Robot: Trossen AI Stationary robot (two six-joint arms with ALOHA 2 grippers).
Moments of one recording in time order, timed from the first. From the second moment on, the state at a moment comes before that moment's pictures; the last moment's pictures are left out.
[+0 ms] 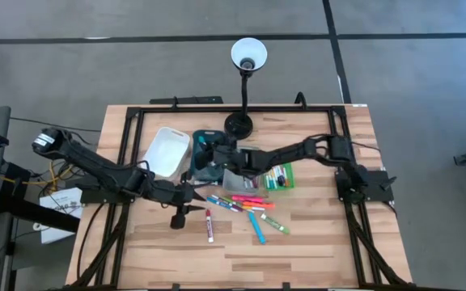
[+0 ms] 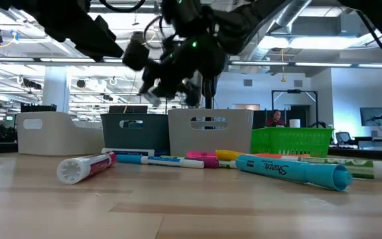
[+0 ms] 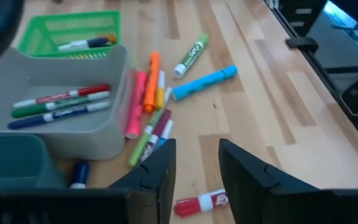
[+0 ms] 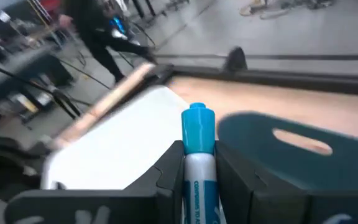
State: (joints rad) left arm -0.41 1.17 0.61 0.00 -0.23 -0.12; right arm -0.03 2.16 1.48 0.28 0.62 0.63
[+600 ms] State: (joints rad) left arm -0.42 1.18 0.61 -0.04 -0.40 -0.17; right arm 0.19 1.84 1.50 -0.39 0.78 0.47
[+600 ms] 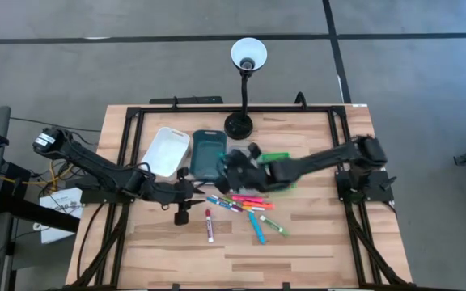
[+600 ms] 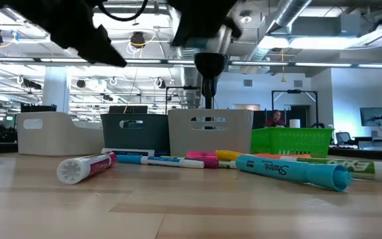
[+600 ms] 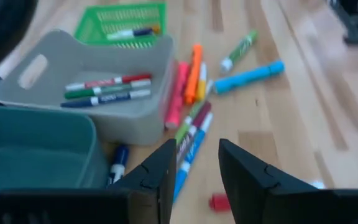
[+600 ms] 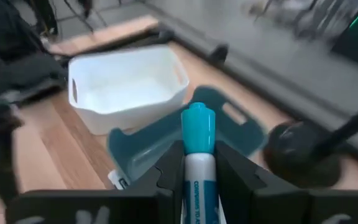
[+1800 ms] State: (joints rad) left arm -0.41 0.99 0.61 0.36 -0.89 0.17; right arm -0.06 1.89 1.26 0.42 0.51 0.22
